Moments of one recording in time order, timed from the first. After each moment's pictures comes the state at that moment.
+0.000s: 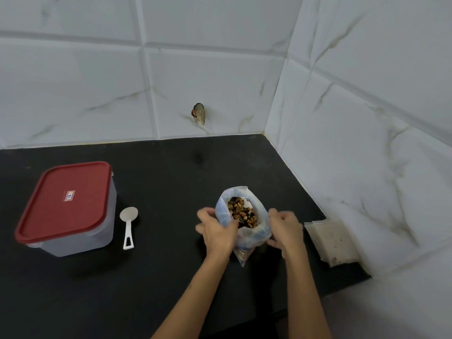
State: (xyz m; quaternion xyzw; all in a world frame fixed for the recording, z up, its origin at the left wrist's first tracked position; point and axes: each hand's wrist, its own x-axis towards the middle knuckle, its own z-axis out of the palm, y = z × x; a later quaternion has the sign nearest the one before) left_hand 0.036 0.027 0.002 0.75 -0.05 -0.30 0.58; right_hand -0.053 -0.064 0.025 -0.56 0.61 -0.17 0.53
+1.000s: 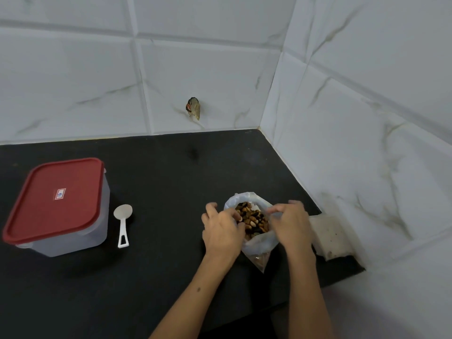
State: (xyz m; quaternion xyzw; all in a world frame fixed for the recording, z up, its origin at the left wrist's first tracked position) left_hand 0.029 0.031 0.020 0.87 -0.31 -0.20 0.31; right_hand -0.067 -0.071 0.027 -0.80 0.55 -0.09 0.22
